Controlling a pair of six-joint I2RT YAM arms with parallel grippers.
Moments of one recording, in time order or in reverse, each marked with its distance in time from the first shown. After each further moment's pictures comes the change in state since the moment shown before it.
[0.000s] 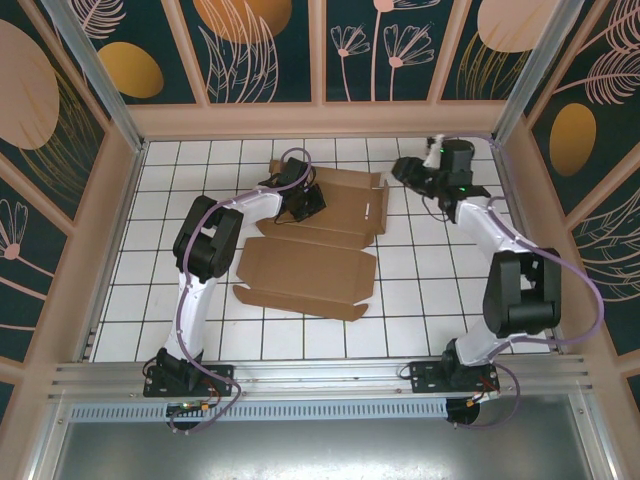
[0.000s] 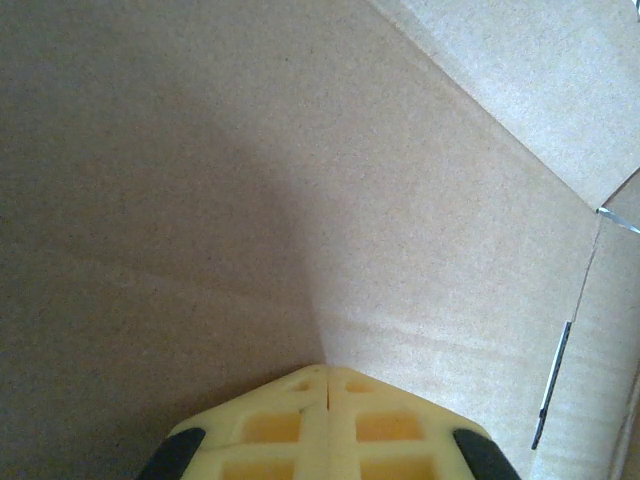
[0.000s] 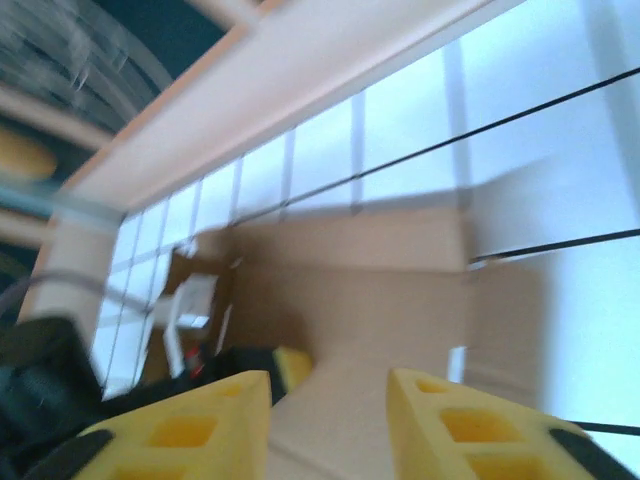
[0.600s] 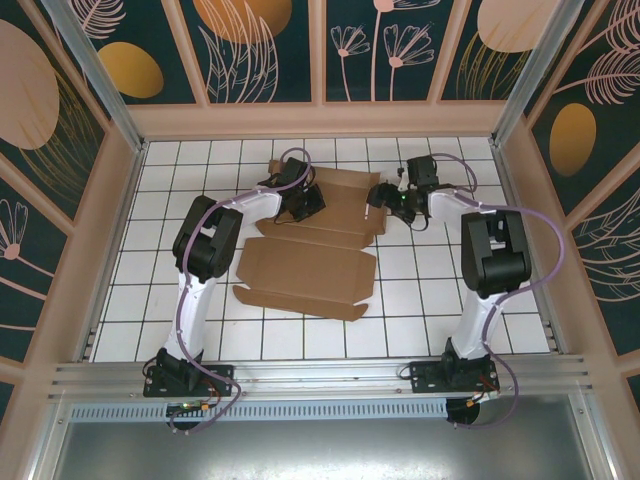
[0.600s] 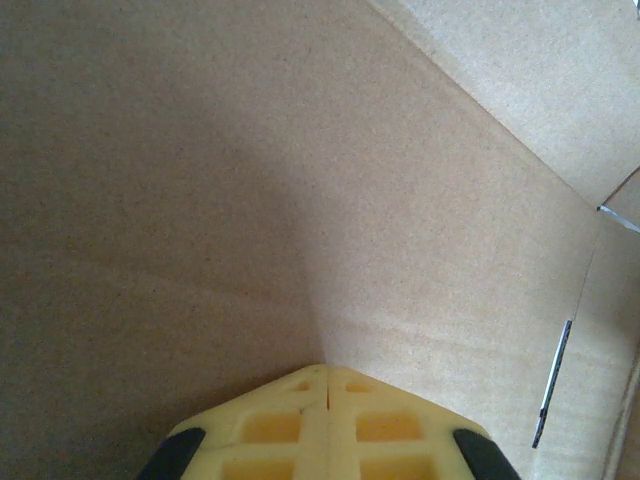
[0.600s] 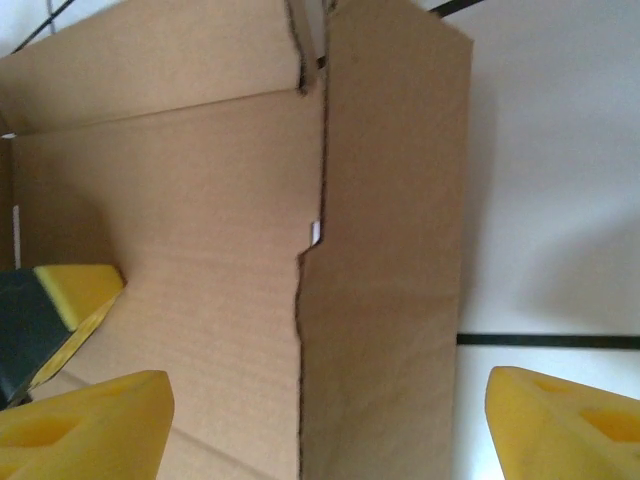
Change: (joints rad) left arm 0.004 -0.002 -0.002 -0.002 0.001 0.004; right arm 0.096 0.323 0.106 -0.190 0.049 -0.086
